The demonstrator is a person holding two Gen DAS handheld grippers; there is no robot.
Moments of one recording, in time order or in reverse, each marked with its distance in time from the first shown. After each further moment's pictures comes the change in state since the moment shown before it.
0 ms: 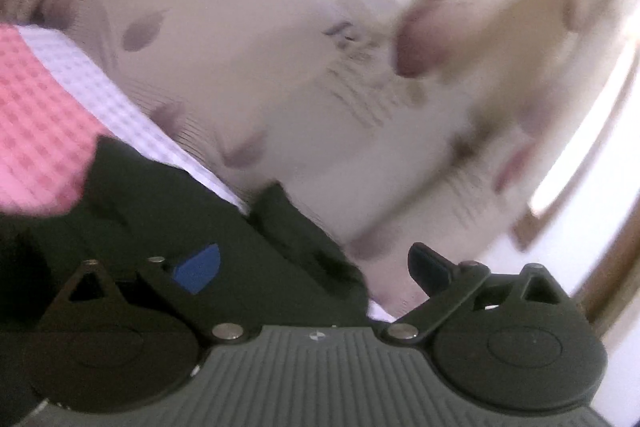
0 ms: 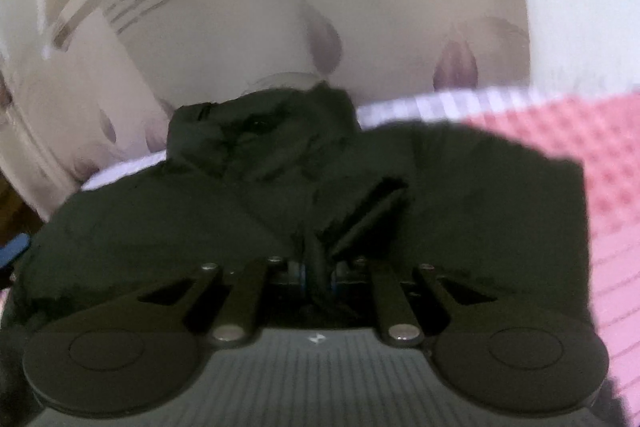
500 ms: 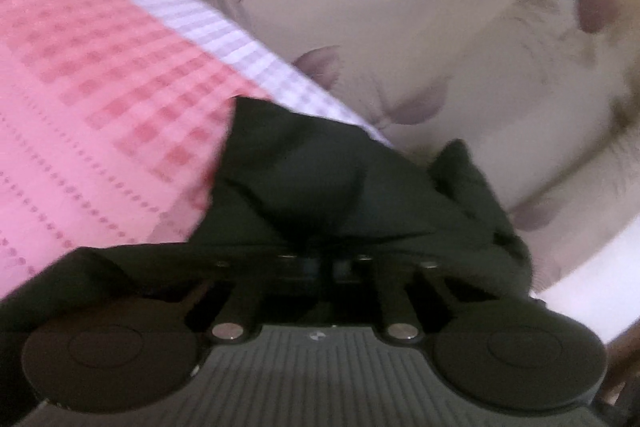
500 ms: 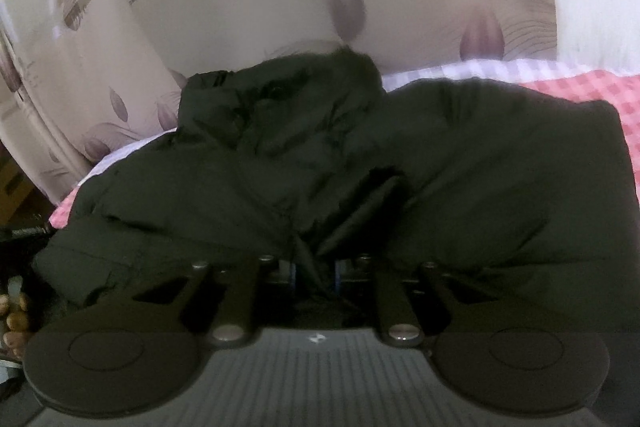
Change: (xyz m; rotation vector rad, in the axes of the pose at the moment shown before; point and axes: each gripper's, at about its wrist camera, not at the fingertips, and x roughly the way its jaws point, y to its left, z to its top) left arm 0.035 0.090 0.003 -0.027 0.169 0.328; right arm 0.017 0.007 -0.019 -0.024 0.050 0.045
